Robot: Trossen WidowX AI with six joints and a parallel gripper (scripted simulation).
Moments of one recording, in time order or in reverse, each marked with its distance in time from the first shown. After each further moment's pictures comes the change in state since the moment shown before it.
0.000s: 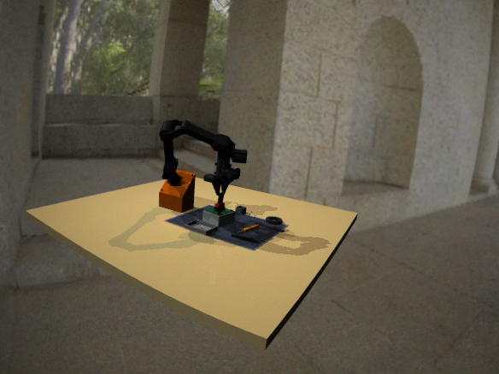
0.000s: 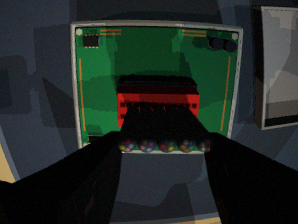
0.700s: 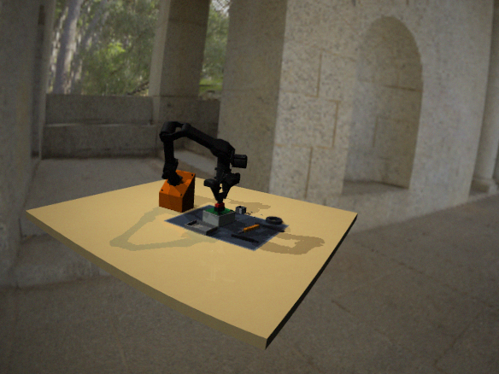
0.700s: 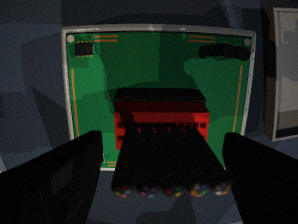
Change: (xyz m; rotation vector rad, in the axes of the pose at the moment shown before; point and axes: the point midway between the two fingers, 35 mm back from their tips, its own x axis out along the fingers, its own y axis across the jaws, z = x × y) arm 0.020 -0.001 0.003 0.016 -0.005 0.008
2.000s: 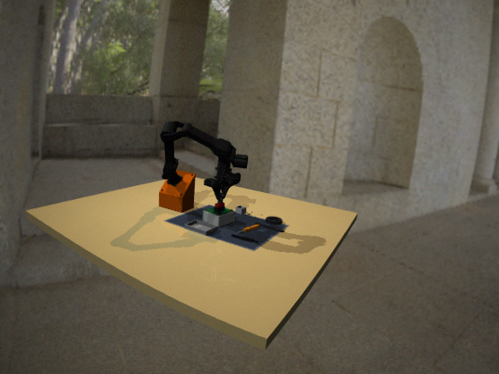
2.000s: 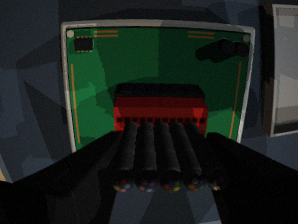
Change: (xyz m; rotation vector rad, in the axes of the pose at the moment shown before) arm -0.003 -0.001 0.000 -0.002 0.017 -0.006
